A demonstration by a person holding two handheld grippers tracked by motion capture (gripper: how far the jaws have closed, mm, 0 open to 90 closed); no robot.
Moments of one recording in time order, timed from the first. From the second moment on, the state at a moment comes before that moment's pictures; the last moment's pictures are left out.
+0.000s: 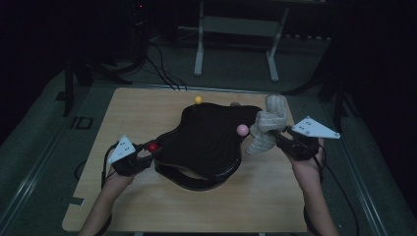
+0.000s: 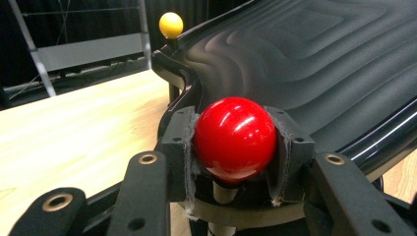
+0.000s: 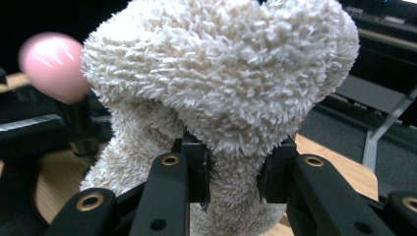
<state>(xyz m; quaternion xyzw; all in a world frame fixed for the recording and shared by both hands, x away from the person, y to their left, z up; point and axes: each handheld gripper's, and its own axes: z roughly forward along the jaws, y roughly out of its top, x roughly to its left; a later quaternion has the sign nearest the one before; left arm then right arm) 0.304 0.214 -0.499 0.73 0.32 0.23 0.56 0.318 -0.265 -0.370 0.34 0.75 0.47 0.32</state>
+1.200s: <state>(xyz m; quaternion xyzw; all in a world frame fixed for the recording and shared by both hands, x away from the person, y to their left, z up) 0.305 0.215 -0.499 0.73 0.32 0.23 0.56 0.358 -0.275 -0.377 0.38 0.75 0.43 0.32</state>
